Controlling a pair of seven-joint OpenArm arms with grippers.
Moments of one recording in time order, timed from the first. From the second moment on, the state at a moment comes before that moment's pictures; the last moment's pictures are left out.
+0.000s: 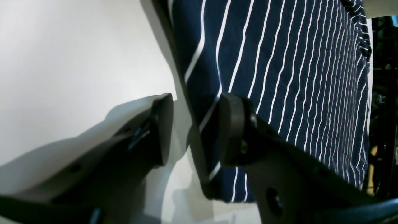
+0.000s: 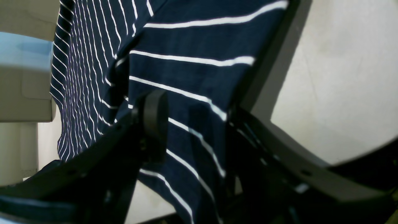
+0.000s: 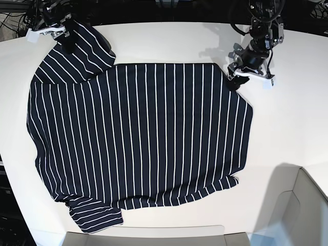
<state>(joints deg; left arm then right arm) 22.2 -12.0 -12.6 92.1 -57.0 -3.2 33.8 -46.0 26.7 7.5 90.1 76.3 15.4 -3.0</state>
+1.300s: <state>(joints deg) 31.1 -12.3 -17.3 96.0 -57.2 -3.1 33.6 -53.7 26.8 14.8 94.9 74.0 14.2 -3.8</state>
